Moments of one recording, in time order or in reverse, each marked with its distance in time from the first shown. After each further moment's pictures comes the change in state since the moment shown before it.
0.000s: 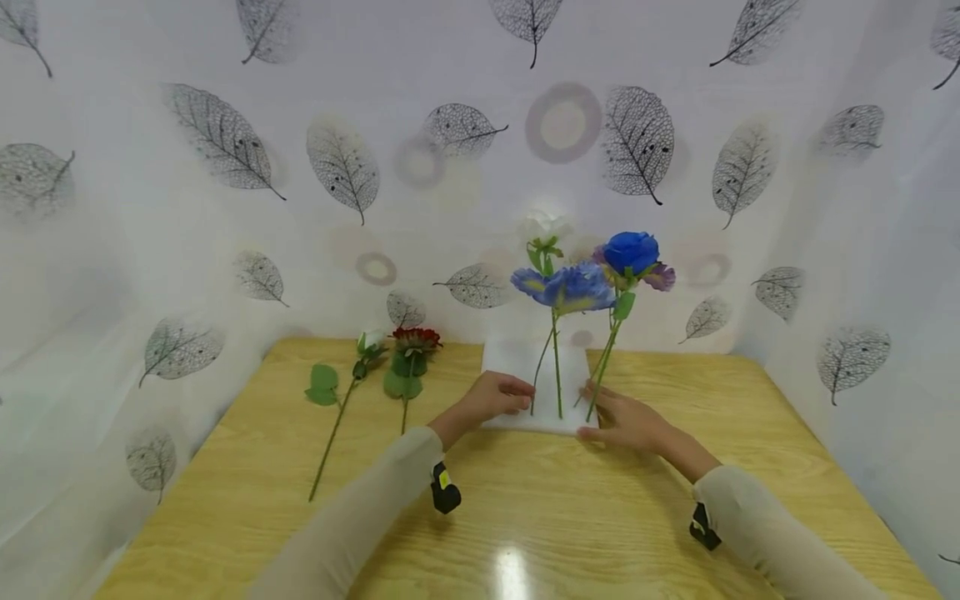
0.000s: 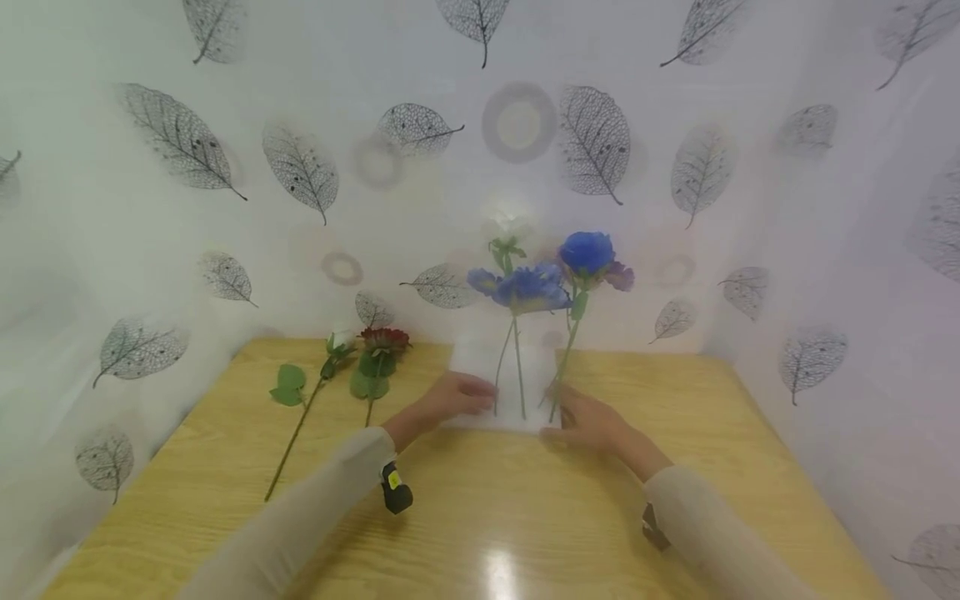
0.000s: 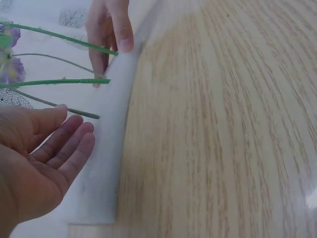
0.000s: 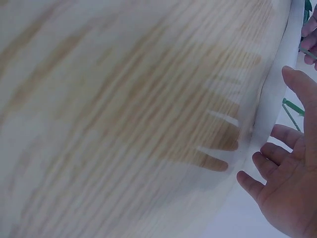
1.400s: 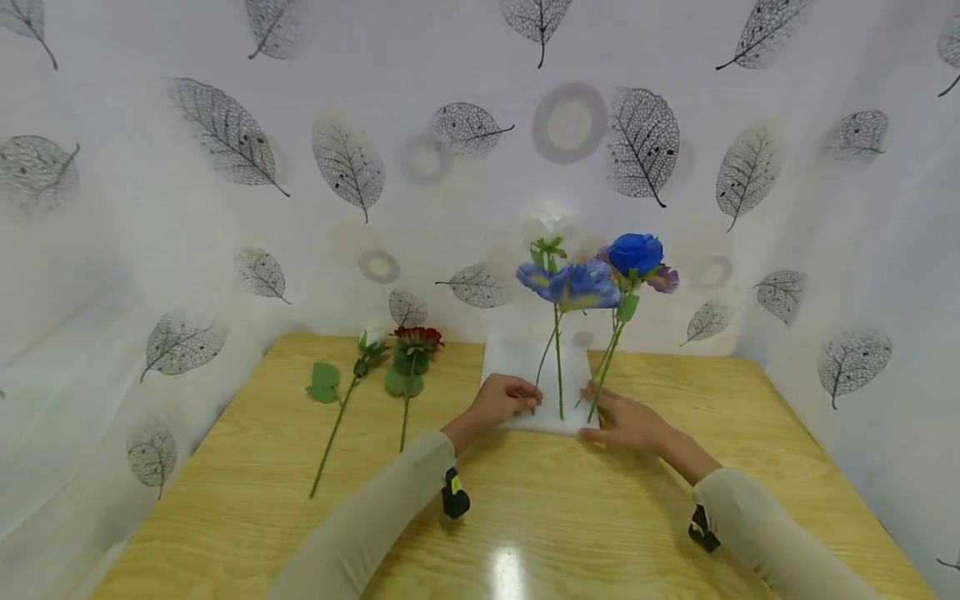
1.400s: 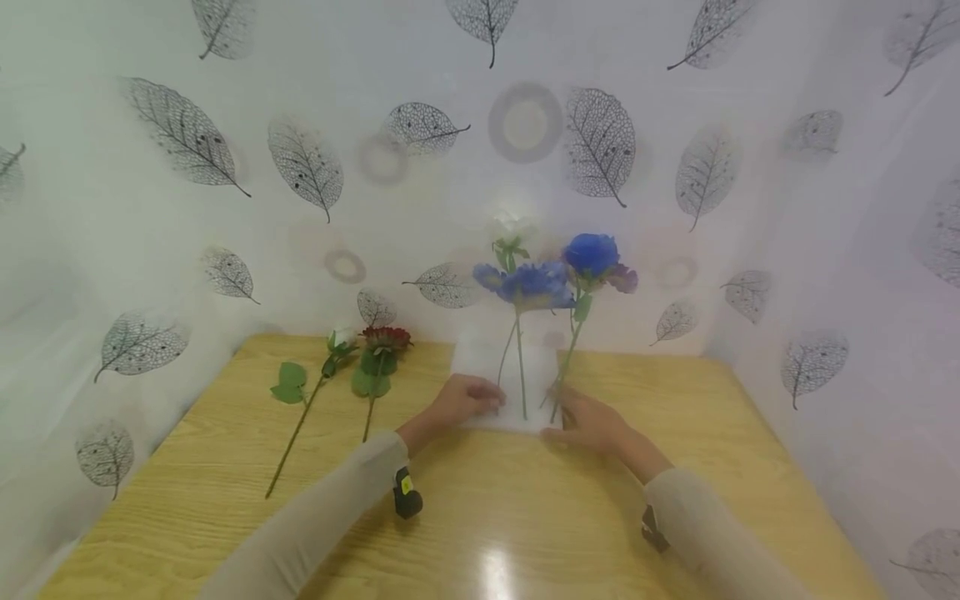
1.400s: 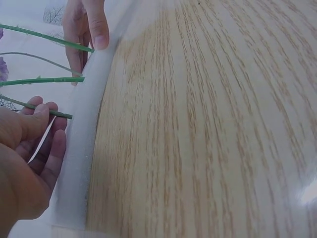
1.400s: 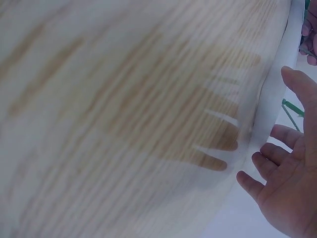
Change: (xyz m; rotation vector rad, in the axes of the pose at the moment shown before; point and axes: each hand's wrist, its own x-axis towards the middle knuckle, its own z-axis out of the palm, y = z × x) left_hand 0.010 -0.012 0.015 0.083 0.137 0.106; right_hand 0.002 -0.001 0.002 -0.037 0.002 0.010
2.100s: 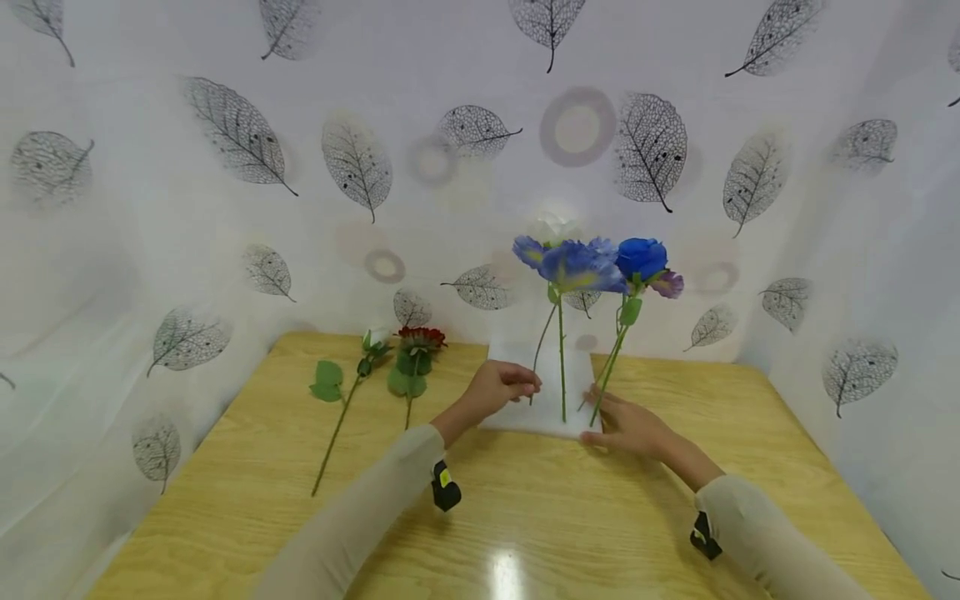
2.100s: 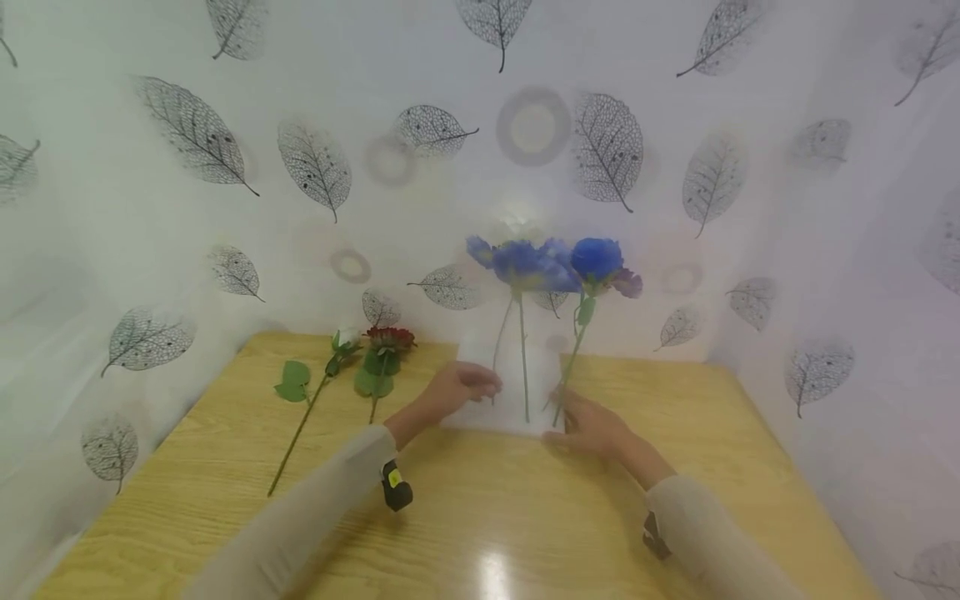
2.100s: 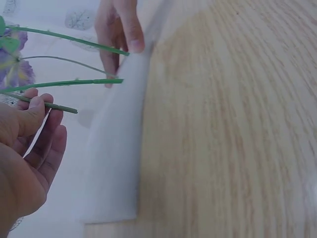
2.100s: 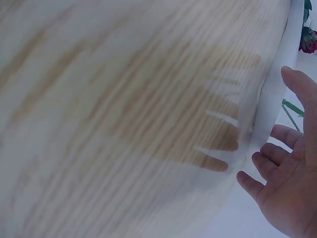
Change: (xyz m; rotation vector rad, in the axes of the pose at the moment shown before) left_hand -0.001 0.015 -0.024 -0.072 -0.025 0.091; right_hand -0.001 -0.004 -0.001 0.020 -0.001 0.013
